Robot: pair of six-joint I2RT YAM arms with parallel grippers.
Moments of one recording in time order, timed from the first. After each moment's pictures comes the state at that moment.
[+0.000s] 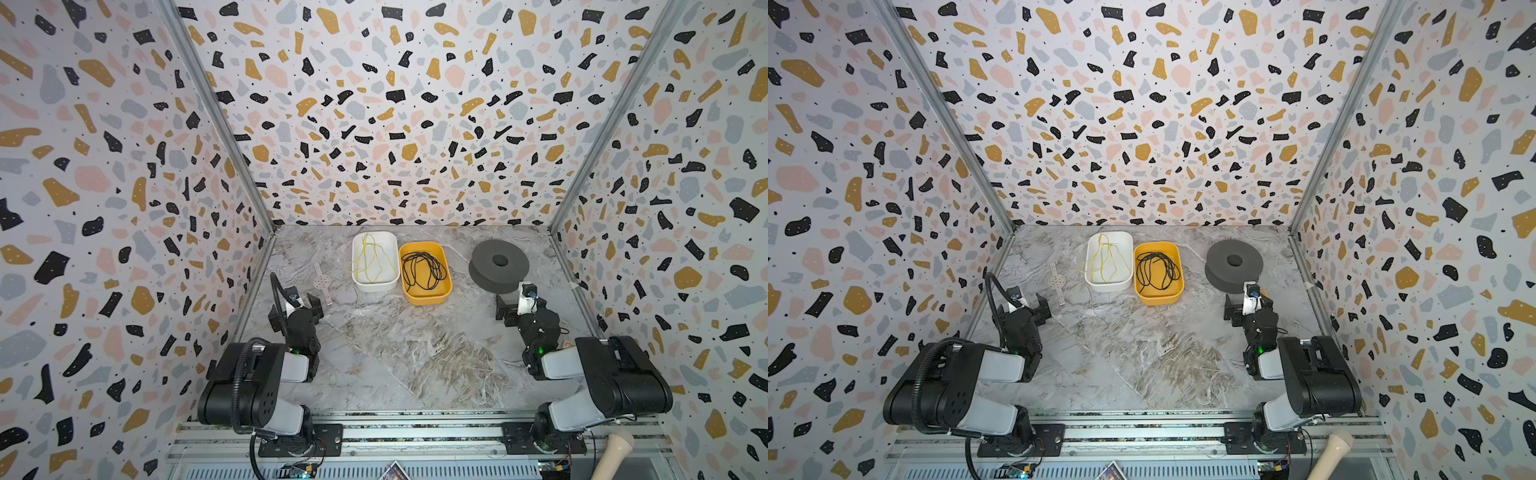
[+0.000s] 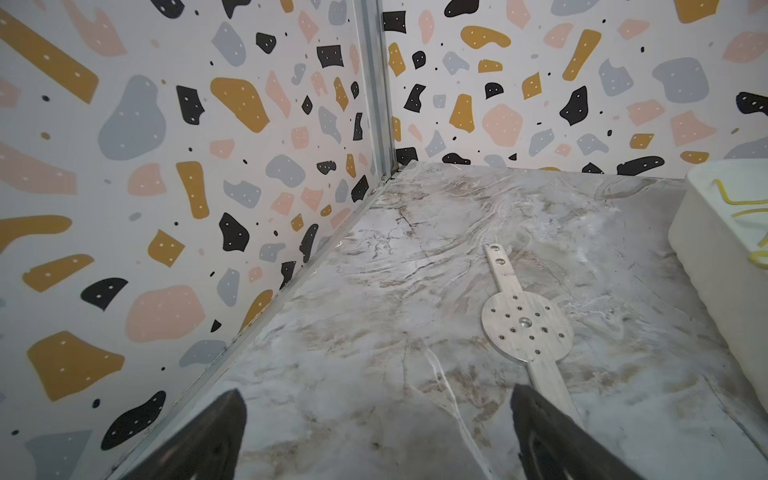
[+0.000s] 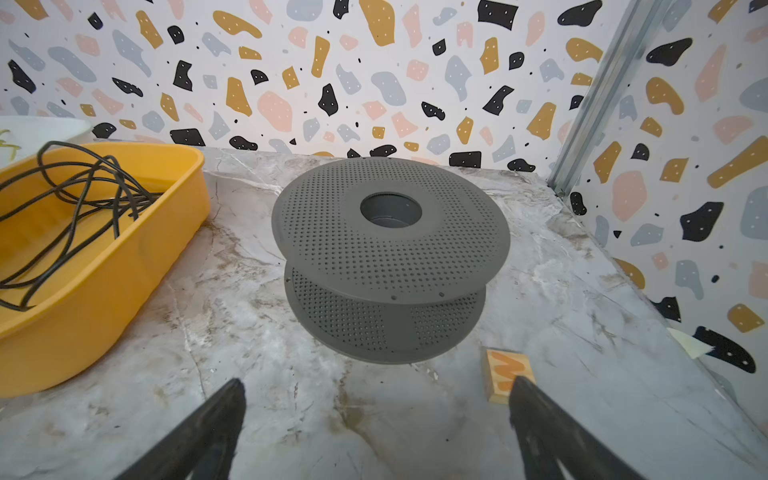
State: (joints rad) left arm -0.04 1.48 0.20 1.07 -0.51 0.00; right arm 0.06 1.50 0.20 1.11 -0.02 -0.07
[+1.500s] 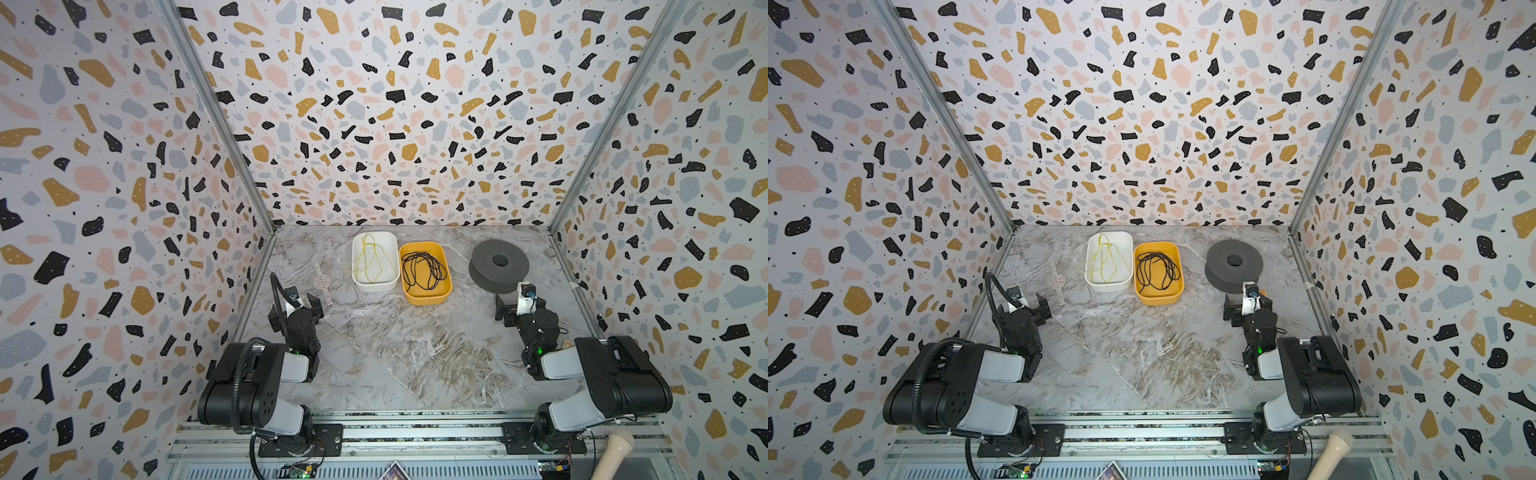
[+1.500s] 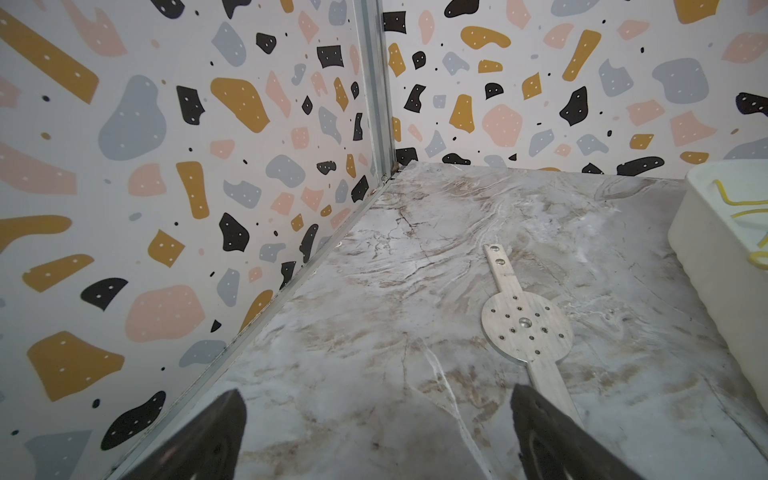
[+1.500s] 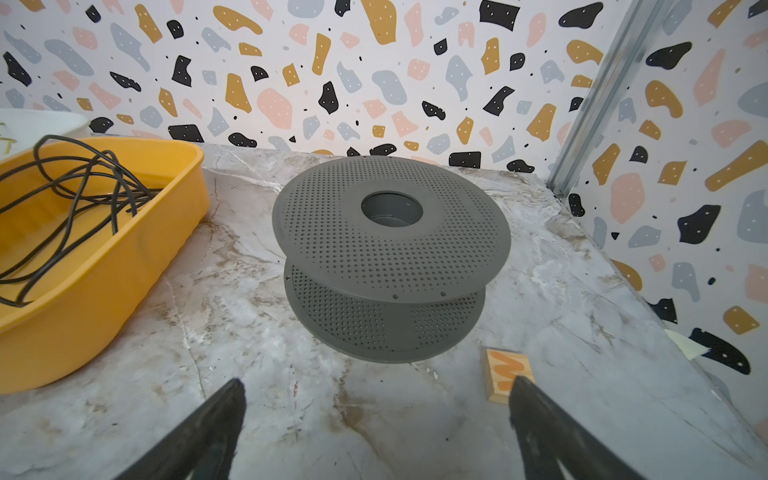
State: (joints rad) left arm -0.04 1.47 0.20 1.07 -0.52 0.00; right arm 0.07 1.50 0.20 1.11 -0.01 -0.08
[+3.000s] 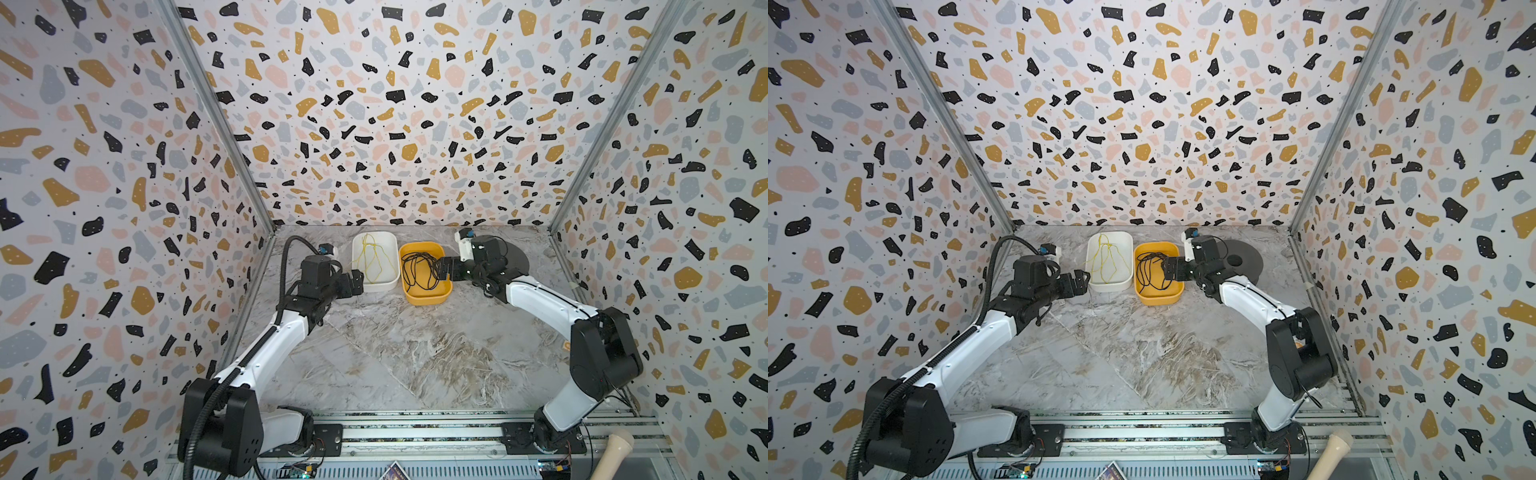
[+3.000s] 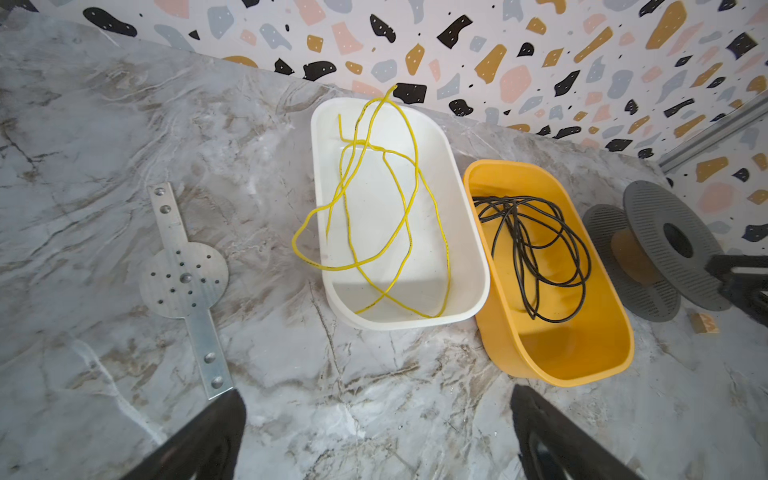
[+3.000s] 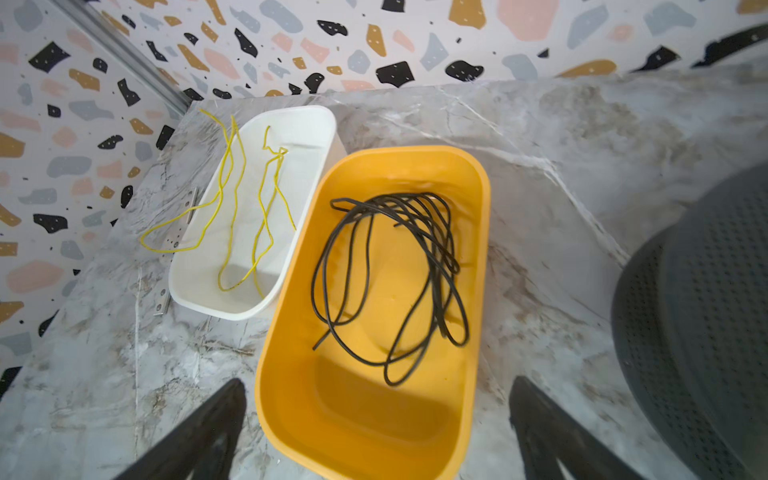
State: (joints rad) left arm -0.21 1.25 0.86 -0.20 0.12 -0.30; right arm 0.46 1.69 1.23 -0.13 -0.15 0.28
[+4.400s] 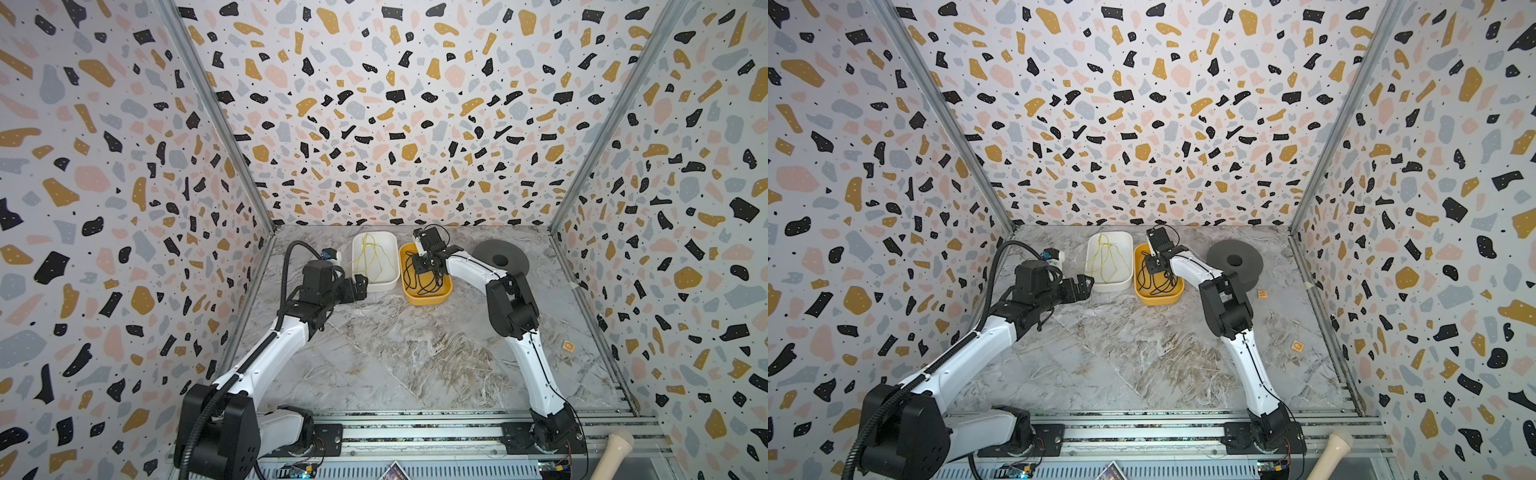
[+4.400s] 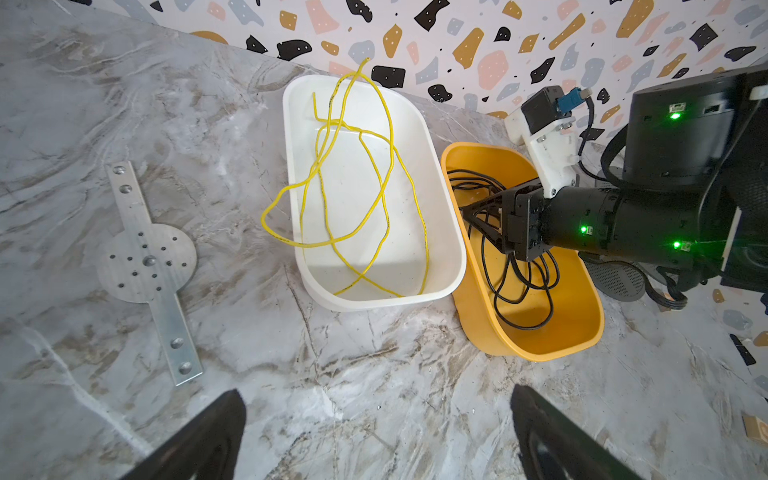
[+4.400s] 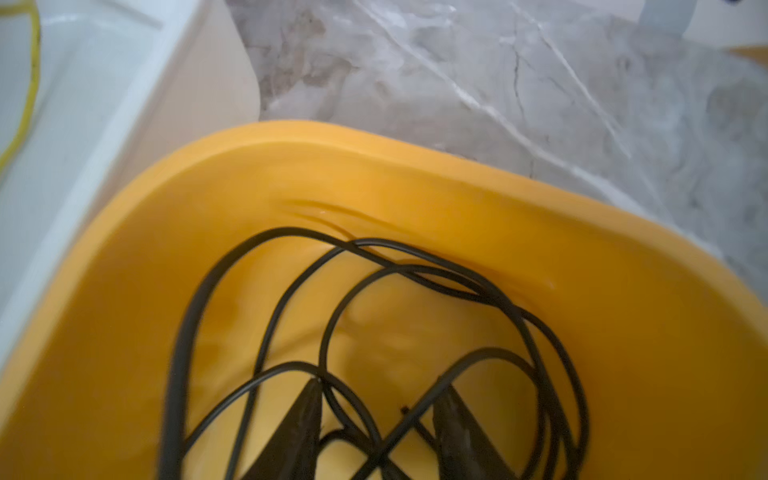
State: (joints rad) left arm -0.23 1.23 0.82 -0.19 0.14 -0.33; right arm 0.54 2.43 2.00 -0.42 0.06 0.07
